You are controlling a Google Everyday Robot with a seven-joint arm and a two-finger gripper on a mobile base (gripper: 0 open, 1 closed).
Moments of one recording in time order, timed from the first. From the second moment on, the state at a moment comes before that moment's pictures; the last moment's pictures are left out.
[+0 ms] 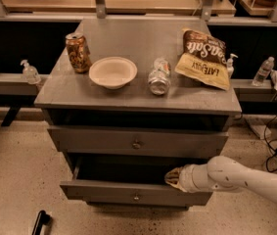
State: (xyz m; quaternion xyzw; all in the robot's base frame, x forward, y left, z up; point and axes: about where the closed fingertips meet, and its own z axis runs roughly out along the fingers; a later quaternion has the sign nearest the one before) arm 0.535 -0.147 0.429 -0.64 0.69 0.09 0.33
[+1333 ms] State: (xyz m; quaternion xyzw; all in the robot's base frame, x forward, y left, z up) arm 0.500 -0.131 0.455 -0.66 0.65 0.12 0.37
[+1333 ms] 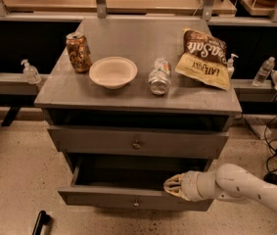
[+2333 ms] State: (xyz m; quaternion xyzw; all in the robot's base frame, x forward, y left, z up) arm 0.526 -0.088 0.476 -0.68 0.62 0.11 0.38
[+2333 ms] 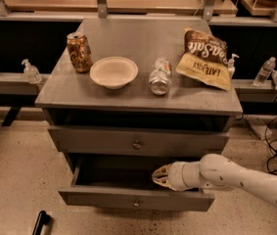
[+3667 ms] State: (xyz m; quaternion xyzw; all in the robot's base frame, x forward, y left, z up) arm 0.534 -0.101 0.387 -0.69 0.66 0.14 0.28
